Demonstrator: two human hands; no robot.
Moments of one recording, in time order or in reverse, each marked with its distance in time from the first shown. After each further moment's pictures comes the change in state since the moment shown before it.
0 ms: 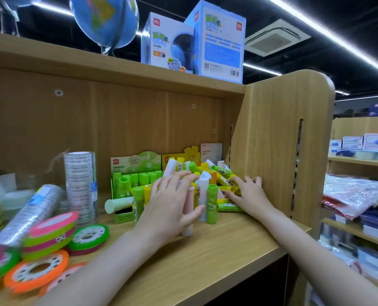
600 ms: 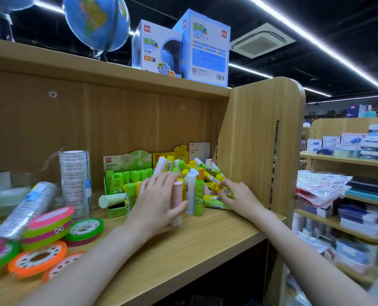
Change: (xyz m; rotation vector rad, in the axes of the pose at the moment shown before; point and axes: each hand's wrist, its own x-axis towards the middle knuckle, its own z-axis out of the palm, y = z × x) left_hand -0.007 0.003 -0.007 -0.032 -0.026 -0.030; right_hand -0.035 0.001 -0.021 0.163 -0.083 -0.073
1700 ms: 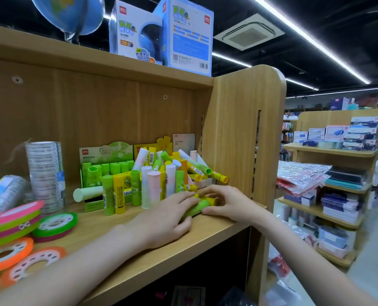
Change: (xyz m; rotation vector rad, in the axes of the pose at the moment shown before) left_hand -0.003 0.046 0.020 -0.104 -0.478 0.224; right_hand -0.038 0.011 -0.014 0.283 -0.194 -0.227
